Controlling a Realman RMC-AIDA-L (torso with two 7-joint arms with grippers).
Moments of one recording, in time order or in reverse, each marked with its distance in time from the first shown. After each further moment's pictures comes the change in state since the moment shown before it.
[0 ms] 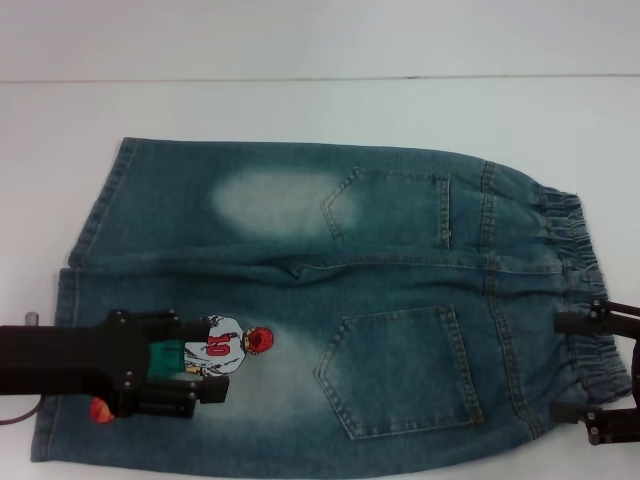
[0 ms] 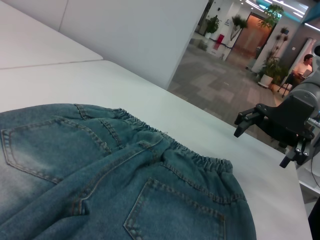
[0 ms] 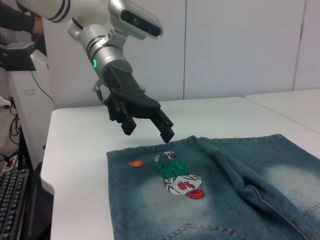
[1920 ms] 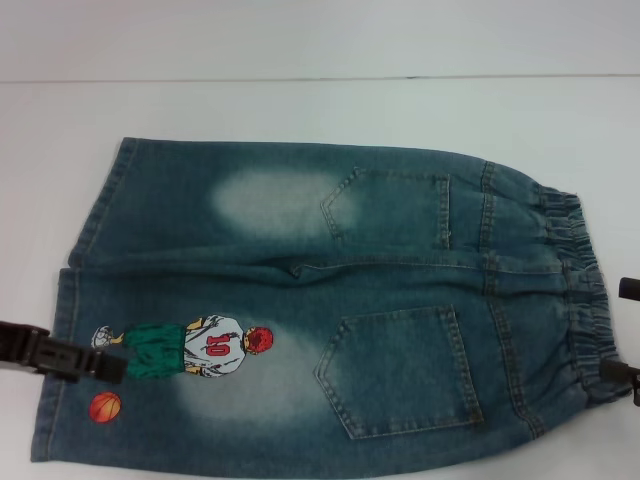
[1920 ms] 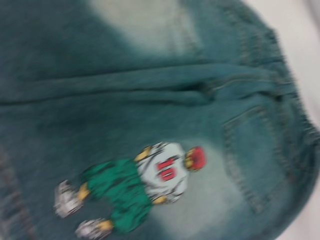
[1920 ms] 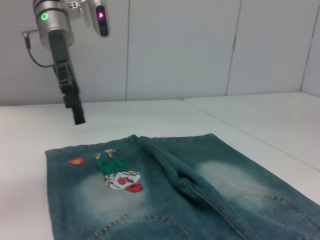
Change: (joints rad) left arm -0.059 0.036 0.063 0.437 0.265 0.185 -0.972; right arm -0.041 -0.012 0.153 -0.029 0.012 0.013 -0.041
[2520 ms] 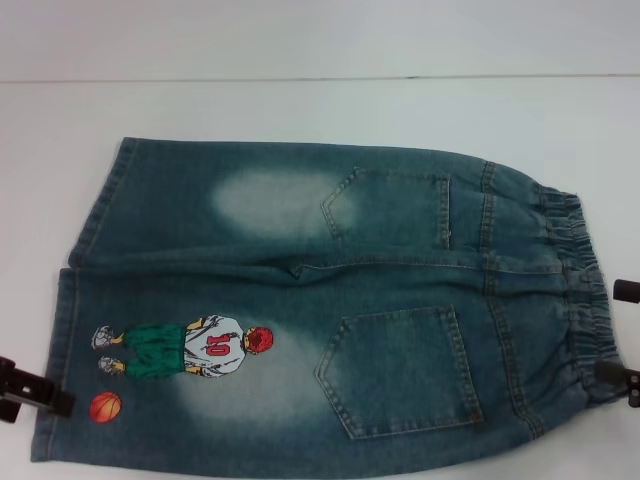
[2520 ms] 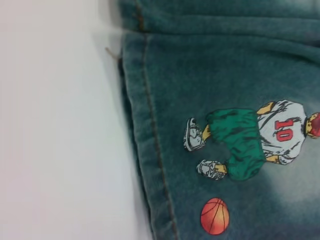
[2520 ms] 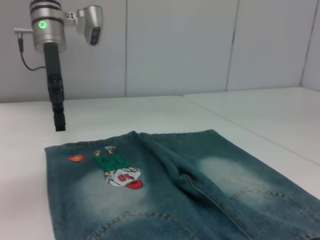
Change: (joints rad) left arm -0.025 -0.002 0.000 -0.009 0.262 -0.070 -0.083; right arm 0.004 0.003 -0.010 0.000 -0.006 0.011 0.008
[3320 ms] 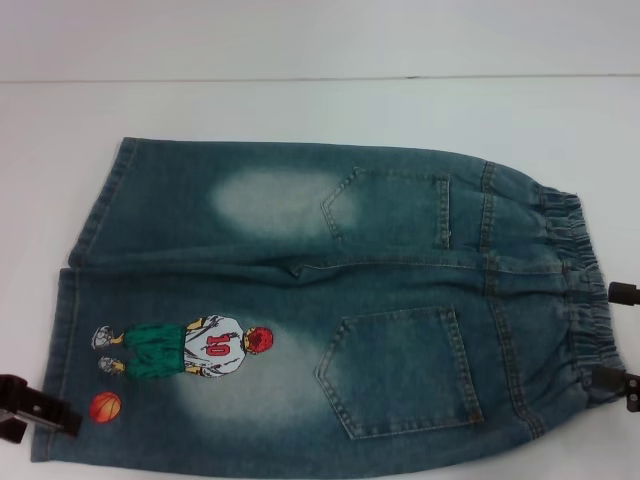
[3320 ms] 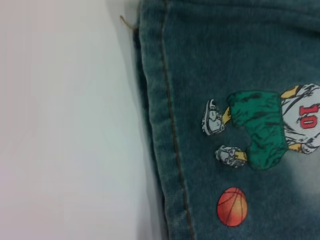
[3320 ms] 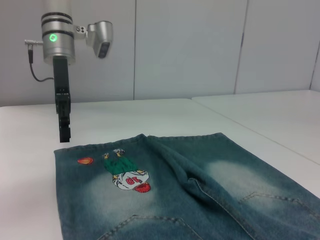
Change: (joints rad) left arm 0.004 -0.004 0.046 -0.070 0.022 -0.059 -0.031; right arm 0.006 -0.002 -0.008 -0.001 -0.003 -0.020 0.002
